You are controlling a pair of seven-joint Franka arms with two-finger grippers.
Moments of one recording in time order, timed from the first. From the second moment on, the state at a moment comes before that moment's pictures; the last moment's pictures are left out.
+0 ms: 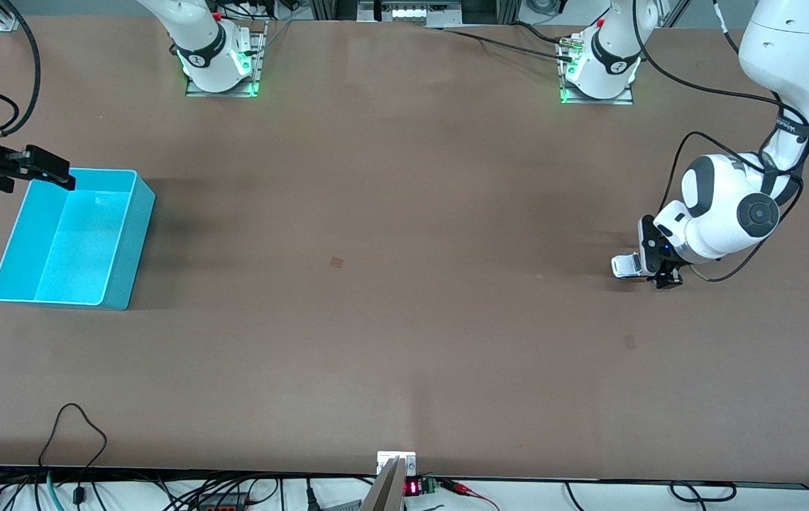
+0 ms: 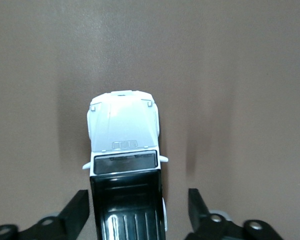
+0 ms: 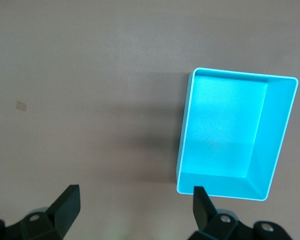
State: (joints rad) left arm 0.19 0.44 -0.09 -2.16 0.06 2.52 1.62; right arm 0.03 0.09 -0.06 -1.53 0.00 1.54 -0.07
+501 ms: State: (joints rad) left arm 0.19 0.44 -0.09 -2.16 0.08 2.55 1.63; right arm 0.03 0.10 -0.06 -1.53 0.00 1.56 -0.07
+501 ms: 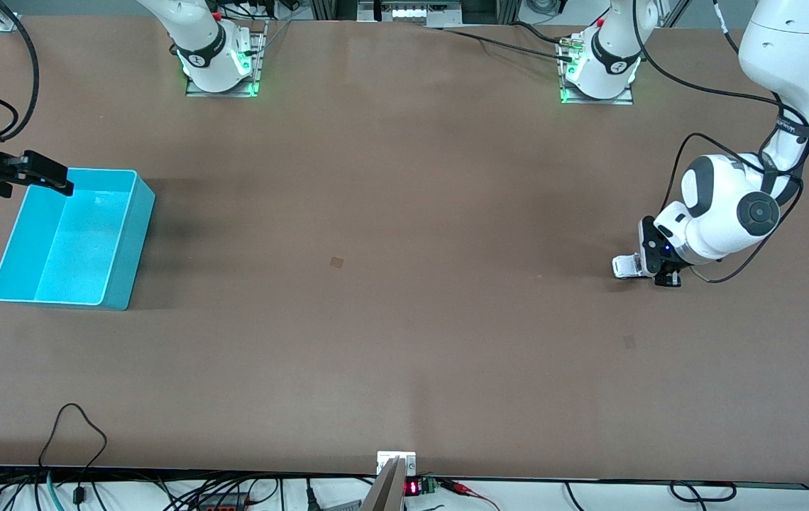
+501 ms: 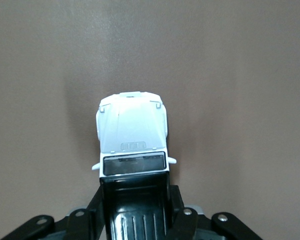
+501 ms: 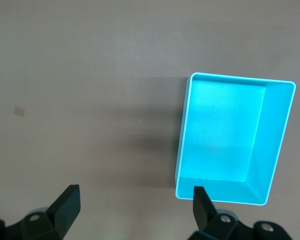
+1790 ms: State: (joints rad) left arm 0.21 0.44 -0.09 -2.16 0.08 2.56 1.62; right arm 0.02 0.10 -0.06 -1.53 0.00 1.56 -0.07
